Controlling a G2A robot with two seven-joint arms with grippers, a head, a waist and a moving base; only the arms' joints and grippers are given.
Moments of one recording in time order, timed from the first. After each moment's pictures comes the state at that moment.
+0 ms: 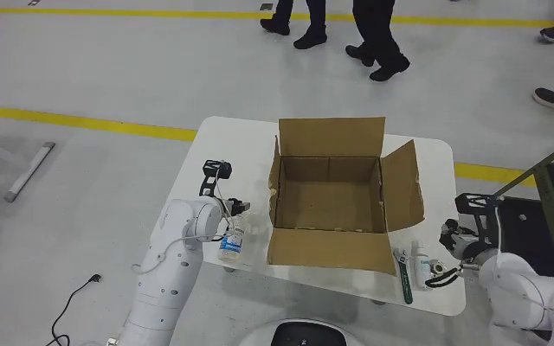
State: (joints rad) left arm 0.96 -1.44 -1.29 -1.47 1.32 0.05 -1.13; right arm -1.54 -1.35 1.98 -2.17 -1.09 -0.06 1.17
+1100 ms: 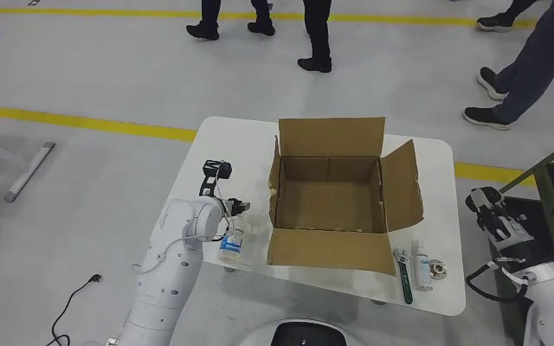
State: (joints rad) left arm 0.97 -1.44 -1.29 -1.47 1.32 0.03 -1.13; right arm -1.65 -1.36 2.15 -2.15 -0.45 -0.22 0.67
